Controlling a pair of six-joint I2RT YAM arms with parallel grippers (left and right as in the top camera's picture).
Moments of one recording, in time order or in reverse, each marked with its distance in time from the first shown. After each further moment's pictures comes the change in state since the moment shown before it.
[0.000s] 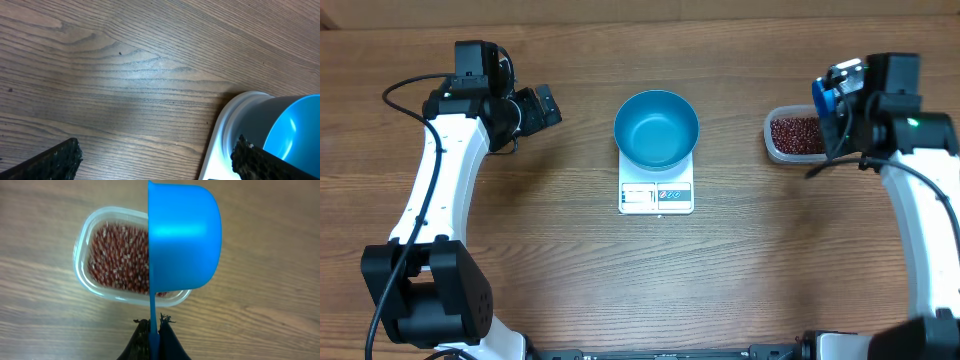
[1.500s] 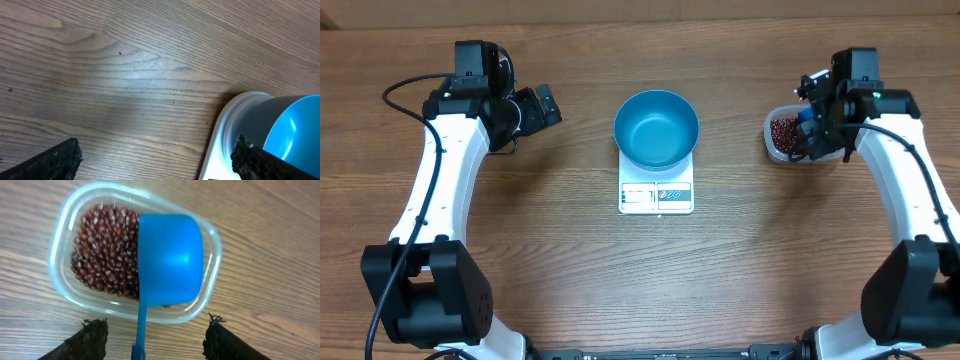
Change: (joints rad) left arm 0.000 0.000 0.000 0.000 0.000 0.000; right arm 0.018 0.187 0.047 0.001 0.043 -0.052
